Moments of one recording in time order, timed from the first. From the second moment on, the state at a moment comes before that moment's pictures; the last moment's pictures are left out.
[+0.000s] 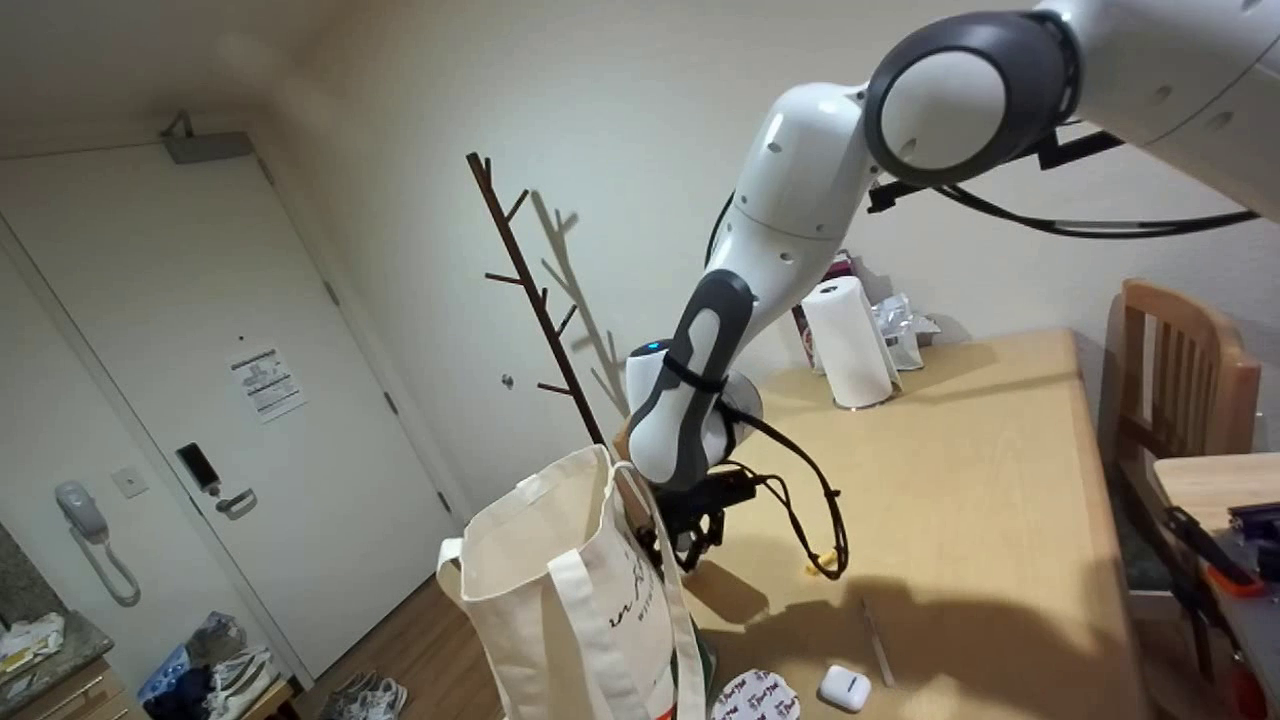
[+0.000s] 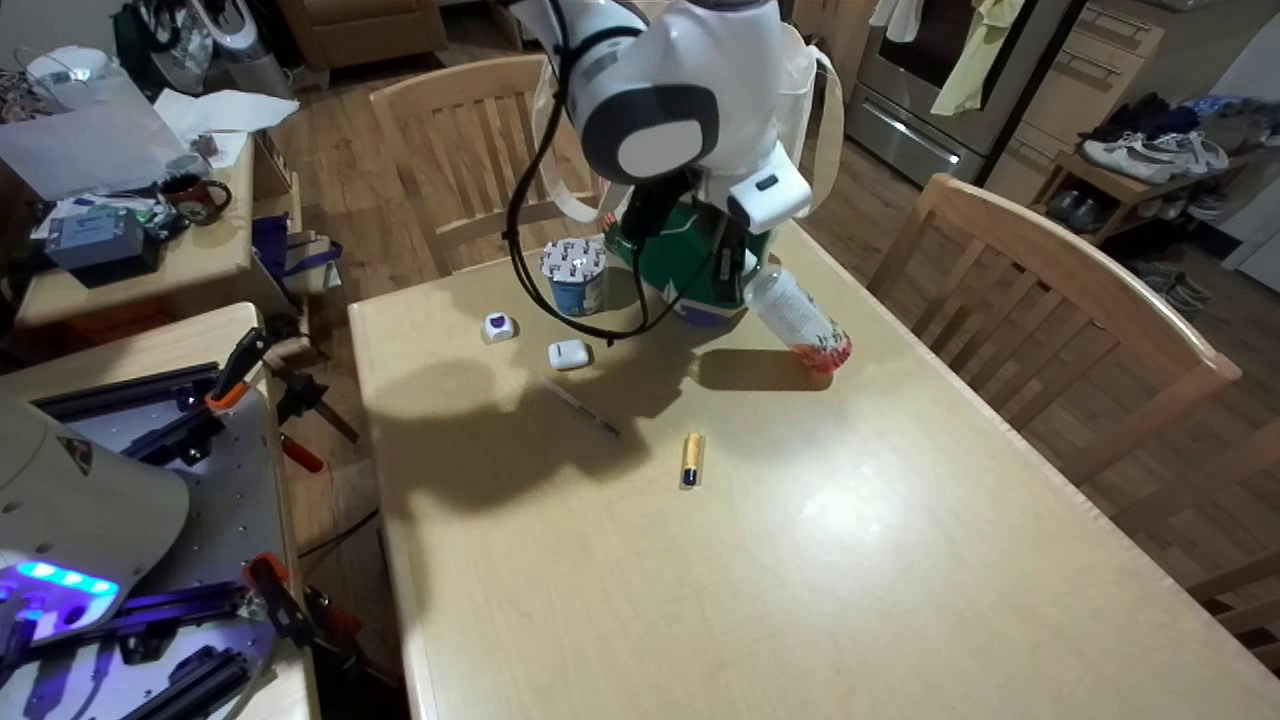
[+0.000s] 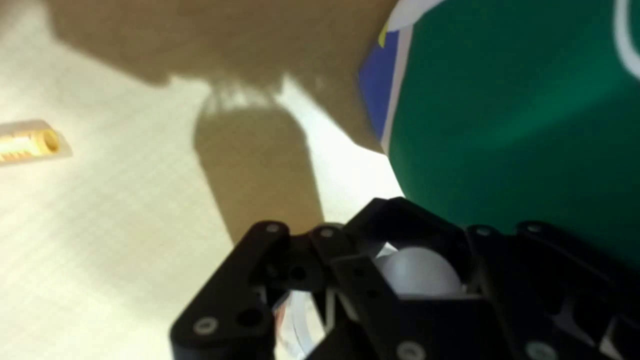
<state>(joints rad) 0.02 0.67 -0.08 -1.80 0.25 2.68 0.52</state>
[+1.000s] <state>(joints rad) 0.10 0.42 -0.13 -2.17 0.19 3.02 0.43</state>
